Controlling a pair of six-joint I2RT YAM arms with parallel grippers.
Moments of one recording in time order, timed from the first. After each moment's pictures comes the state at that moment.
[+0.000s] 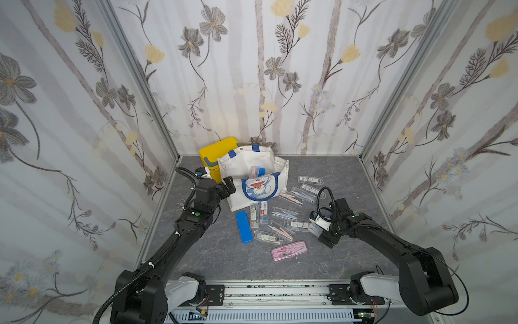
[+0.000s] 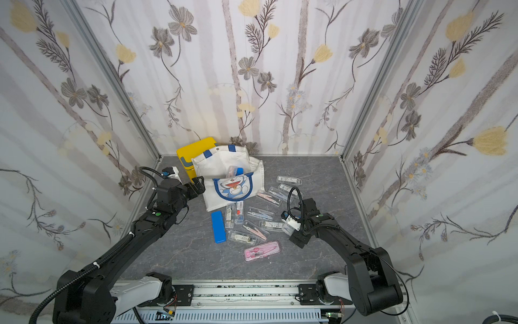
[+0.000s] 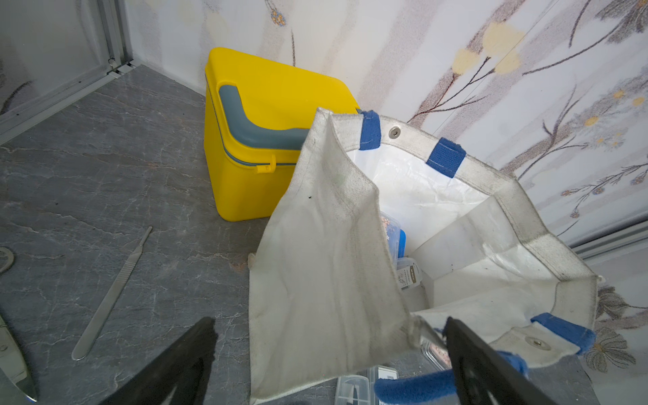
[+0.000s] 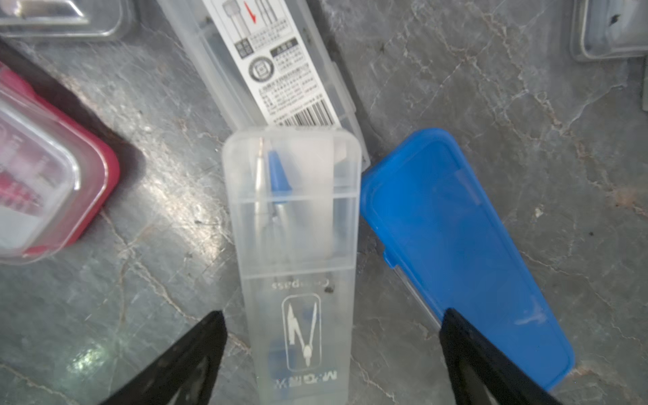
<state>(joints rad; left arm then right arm) -0.28 1.14 0.76 0.00 -0.15 -0.60 0.28 1.29 0.64 -0.59 -0.08 -0.71</state>
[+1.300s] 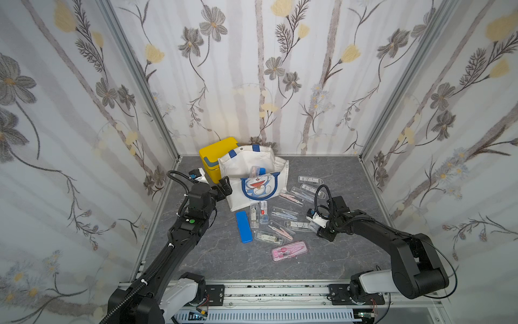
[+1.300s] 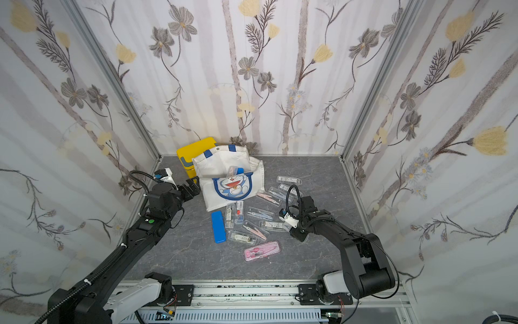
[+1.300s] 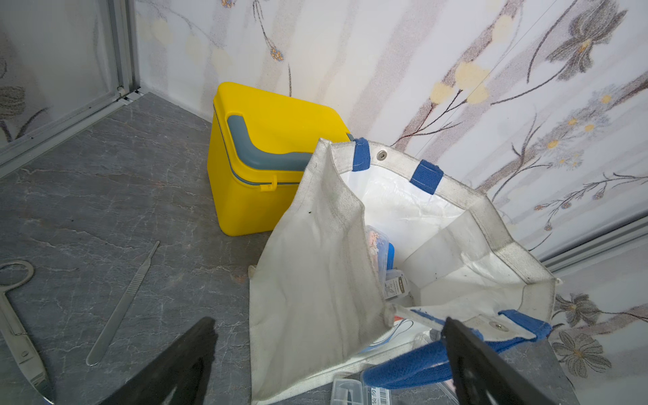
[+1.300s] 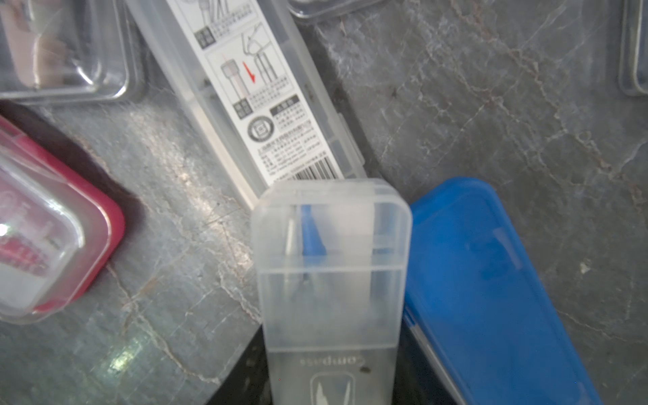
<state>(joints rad) -0.26 1.03 0.71 0.01 -0.14 -0.59 0.27 1.40 0.67 -0.53 -0.17 -0.69</state>
